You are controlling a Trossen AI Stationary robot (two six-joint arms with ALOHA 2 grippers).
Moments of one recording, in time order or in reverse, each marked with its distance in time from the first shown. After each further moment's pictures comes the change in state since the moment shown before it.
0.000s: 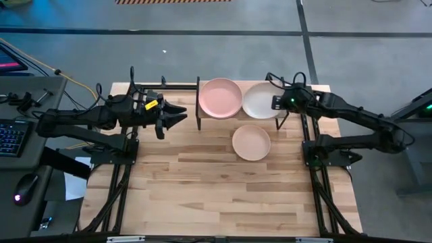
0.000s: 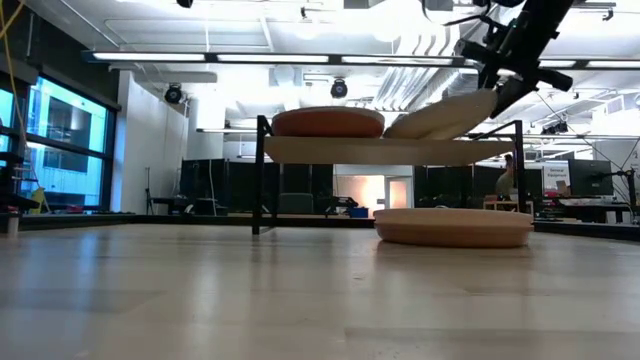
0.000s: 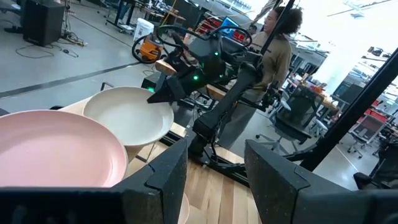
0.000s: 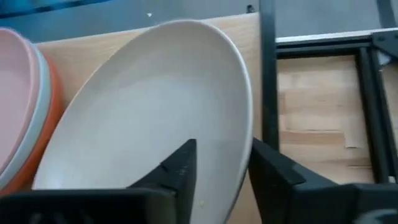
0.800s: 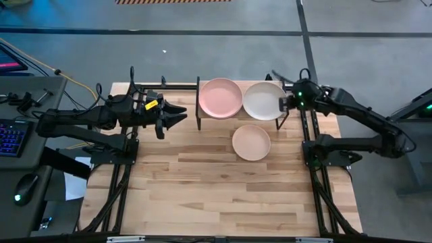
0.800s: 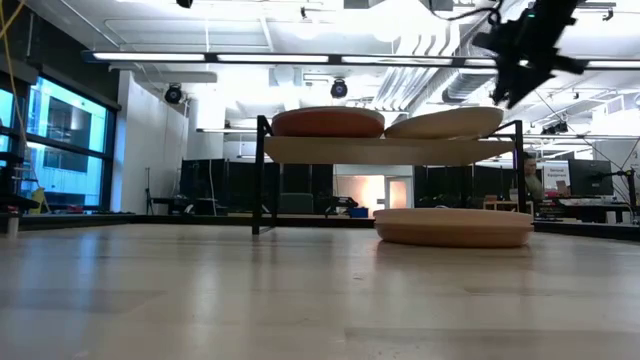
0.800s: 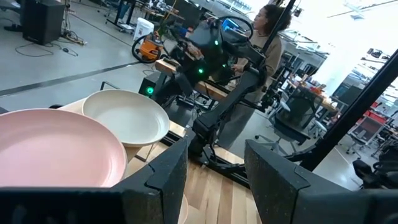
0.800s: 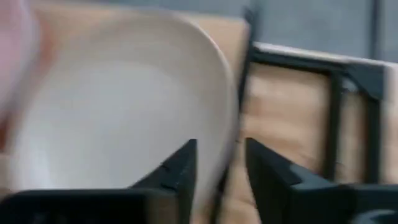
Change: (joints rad) left arm 0.000 0.000 0.000 0.001 0.000 -0.010; right arm -0.106 -0.033 0.084 -0.148 -0.090 -0.275
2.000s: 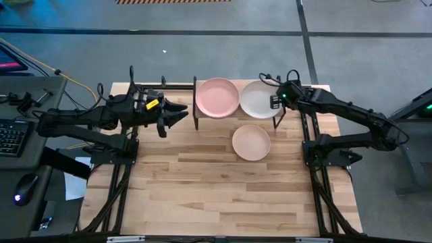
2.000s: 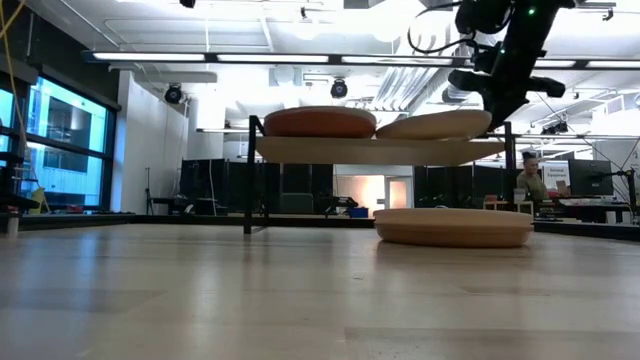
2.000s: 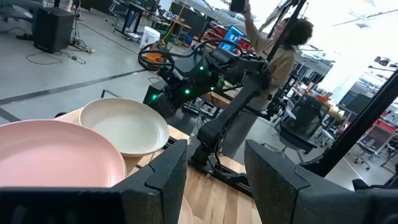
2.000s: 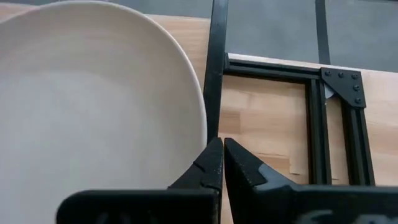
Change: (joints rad) left arm 0.000 0.018 0.001 0.038 -0.038 0.007; right arm 0.011 0.148 -0.084 0.140 0.168 0.073
